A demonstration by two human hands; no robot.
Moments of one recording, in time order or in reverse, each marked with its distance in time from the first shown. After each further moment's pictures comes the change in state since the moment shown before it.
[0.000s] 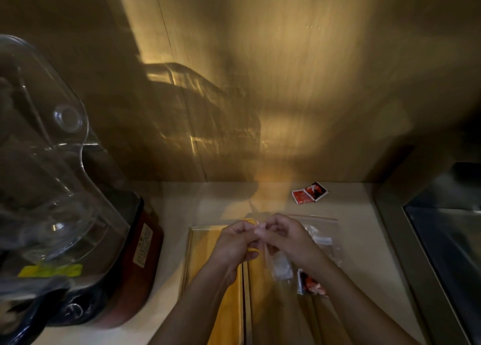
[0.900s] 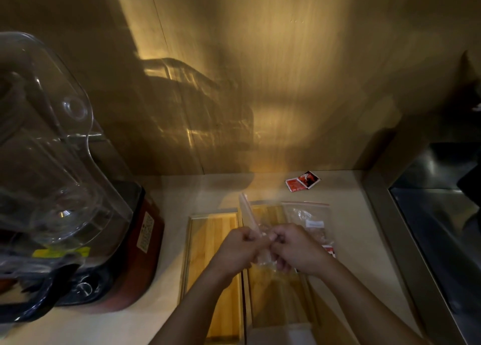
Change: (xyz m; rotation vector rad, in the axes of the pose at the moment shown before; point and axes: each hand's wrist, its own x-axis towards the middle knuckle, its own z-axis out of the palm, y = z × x) left_hand -0.036 -0.022 0.003 0.416 -0.096 0.116; right_hand -0.052 -0.009 0.004 -0.360 -0.095 0.173
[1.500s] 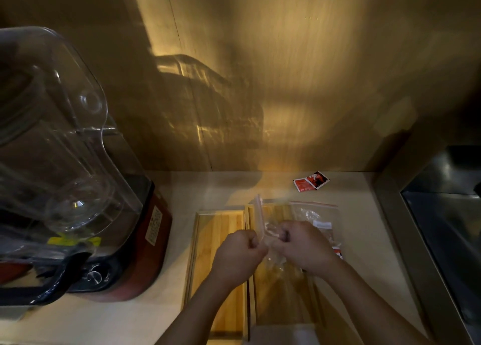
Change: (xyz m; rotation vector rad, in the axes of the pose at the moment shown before) left_hand -0.010 -0.008 -0.002 0.404 0.141 0.084; right_hand 0.001 -0.005 0.001 -0.317 0.157 -0.066
